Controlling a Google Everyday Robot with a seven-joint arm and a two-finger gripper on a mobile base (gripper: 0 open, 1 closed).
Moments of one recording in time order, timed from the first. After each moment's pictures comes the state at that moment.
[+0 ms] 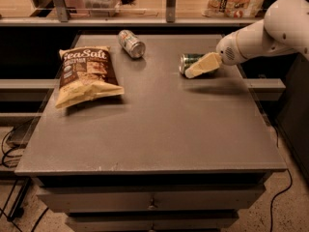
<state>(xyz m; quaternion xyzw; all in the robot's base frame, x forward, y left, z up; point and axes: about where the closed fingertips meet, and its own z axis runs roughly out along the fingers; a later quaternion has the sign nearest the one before) 0.712 -0.154 0.870 -0.39 0.82 0.16 0.40</state>
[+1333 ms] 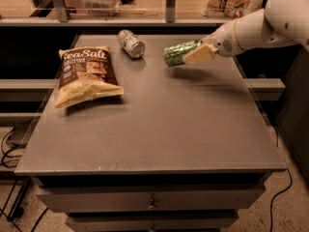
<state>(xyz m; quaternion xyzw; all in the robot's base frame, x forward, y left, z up) 0.707 -0.124 0.904 -0.44 0.77 0.17 0.42</state>
